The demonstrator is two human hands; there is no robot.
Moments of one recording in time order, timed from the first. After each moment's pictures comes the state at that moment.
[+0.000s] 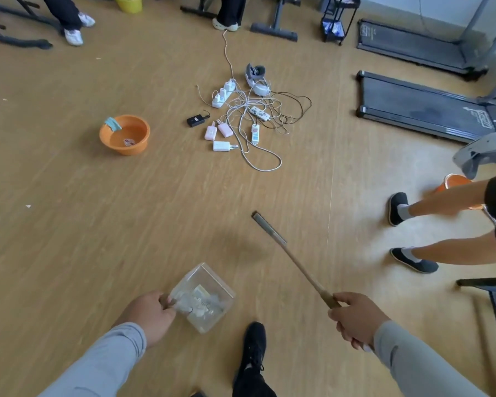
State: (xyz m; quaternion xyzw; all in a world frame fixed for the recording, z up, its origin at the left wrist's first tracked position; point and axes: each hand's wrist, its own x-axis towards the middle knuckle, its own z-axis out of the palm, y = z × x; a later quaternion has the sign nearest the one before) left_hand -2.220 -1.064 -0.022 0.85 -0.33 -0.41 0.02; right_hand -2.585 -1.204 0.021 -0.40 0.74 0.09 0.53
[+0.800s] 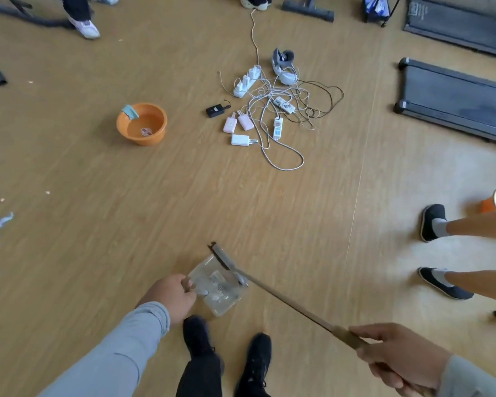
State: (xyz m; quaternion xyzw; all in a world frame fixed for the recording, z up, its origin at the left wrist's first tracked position) left_hand -2.212 -1.171 -0.044 0.86 -0.29 -0.42 0.01; right_hand -2.585 -1.304 0.058 -0.41 0.62 0.27 0.62
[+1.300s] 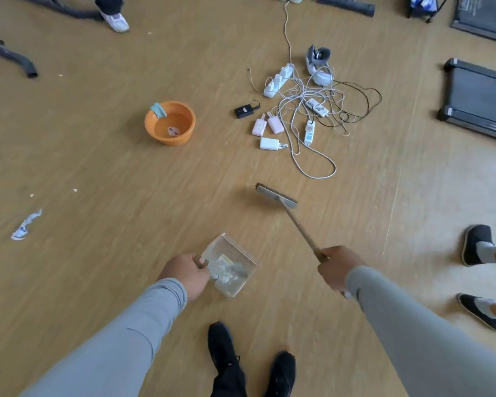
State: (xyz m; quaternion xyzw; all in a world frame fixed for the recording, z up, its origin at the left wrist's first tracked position) left_hand -2.092 -1.239 -0.055 0.87 -0.20 -0.44 0.08; right_hand -2.345 -1.413 -0.040 -0.60 0.64 0.26 0.41
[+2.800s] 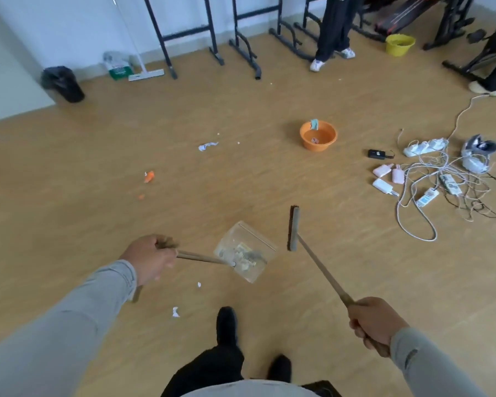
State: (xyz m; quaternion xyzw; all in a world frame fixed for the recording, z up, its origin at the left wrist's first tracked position) left_hand -2.385 -0.800 0.147 0.89 0.13 -0.28 0.34; right_hand -2.600 -1.208 0.057 -0.68 0.46 0.30 0.49
